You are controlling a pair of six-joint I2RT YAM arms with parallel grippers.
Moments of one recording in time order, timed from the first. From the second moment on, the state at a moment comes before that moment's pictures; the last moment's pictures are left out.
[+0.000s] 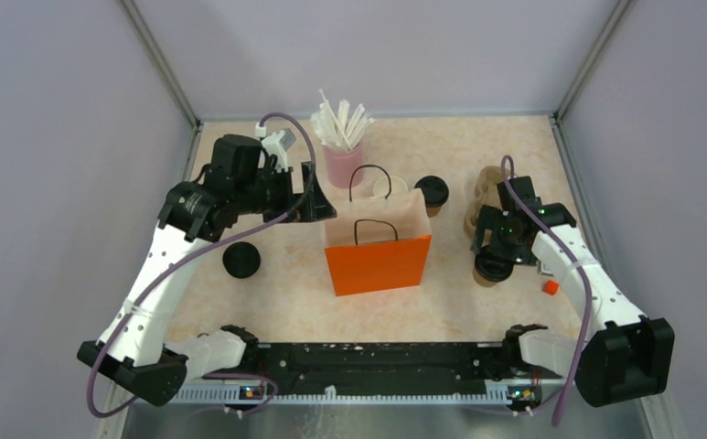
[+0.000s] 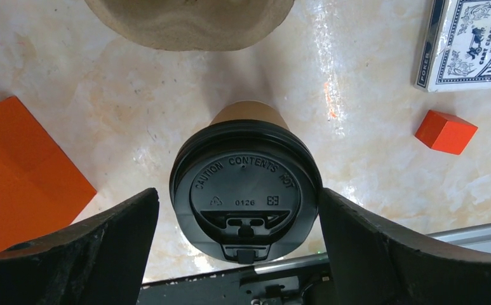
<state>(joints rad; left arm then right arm) -0.45 1.16 1.52 -1.05 0.35 -0.47 0.19 1.14 0.92 -0.96 0.15 0.46</state>
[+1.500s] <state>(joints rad) -0.45 1.16 1.45 -1.00 0.38 -0.46 0.26 1.10 0.93 -1.00 0.14 0.44</state>
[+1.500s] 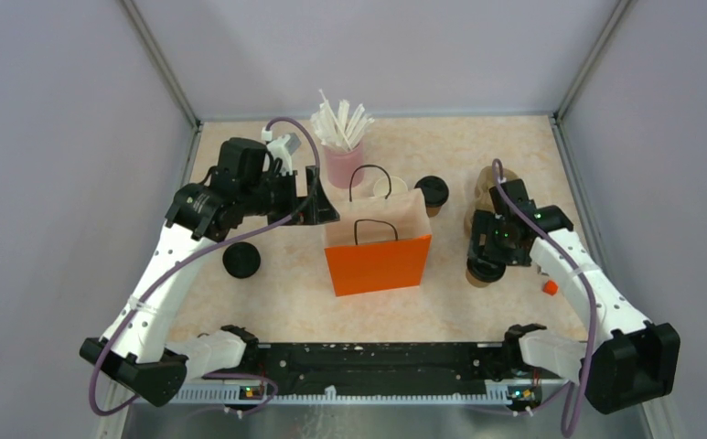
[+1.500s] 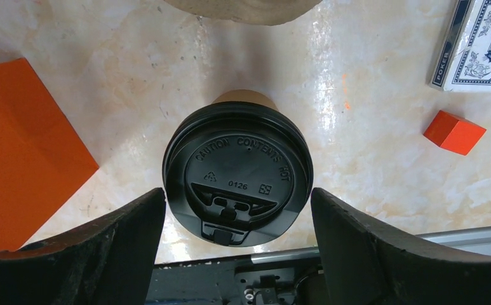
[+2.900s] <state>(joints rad) -0.44 1.19 1.44 -1.02 0.37 -0.48 0.29 1.13 1.16 -1.10 0.18 0.39</state>
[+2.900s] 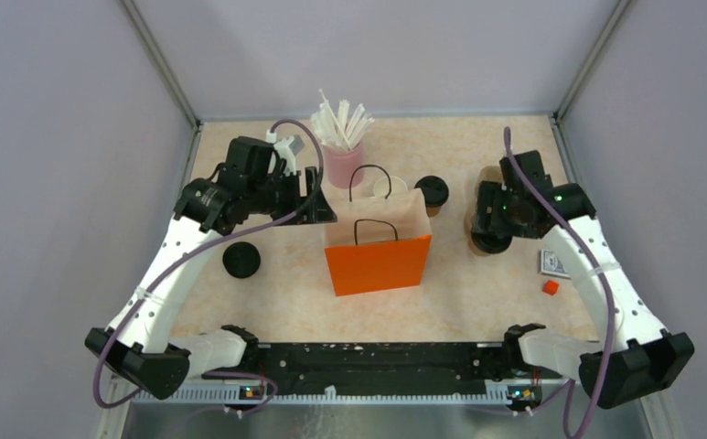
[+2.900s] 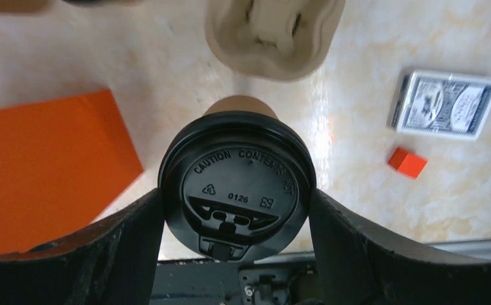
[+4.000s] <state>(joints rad) -0.46 1.17 1.29 -0.77 0.53 -0.40 0.90 1.17 1.76 -1.14 -0.05 0.15</state>
